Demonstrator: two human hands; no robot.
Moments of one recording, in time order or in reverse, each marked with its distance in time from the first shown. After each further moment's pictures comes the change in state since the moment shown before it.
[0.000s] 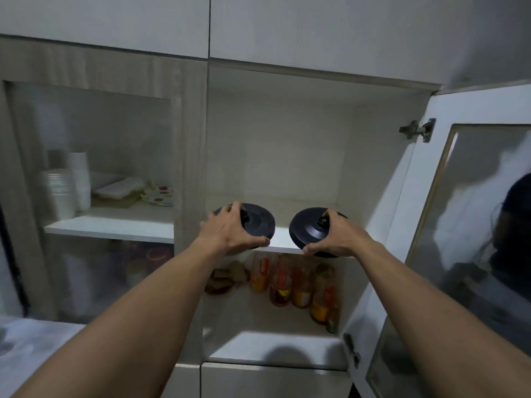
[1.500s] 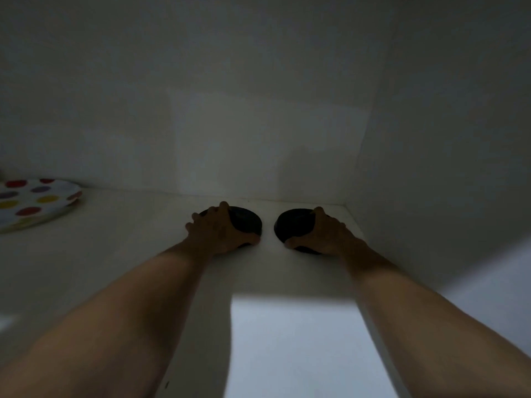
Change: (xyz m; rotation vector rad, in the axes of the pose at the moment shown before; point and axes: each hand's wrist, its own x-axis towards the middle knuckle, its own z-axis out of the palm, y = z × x) left_hand 0.456 0.037 0.284 -0.028 -0.229 -0.242; right_hand 0.474 0.178 0.120 0.093 -0.200 0.187
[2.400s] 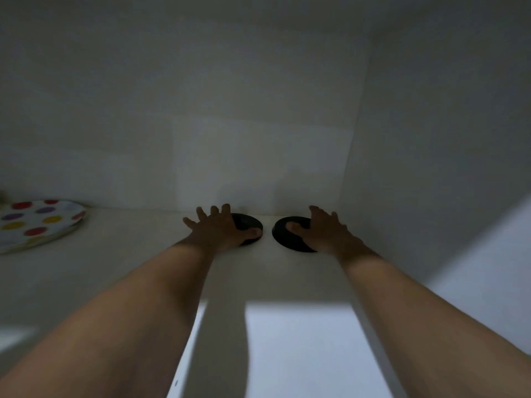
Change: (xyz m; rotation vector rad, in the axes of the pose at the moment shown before) left_hand 0.001 0.025 -0.027 0.159 -0.023 0.039; right_hand -0.021 -0.015 -0.030 -0.072 0.110 -0.037
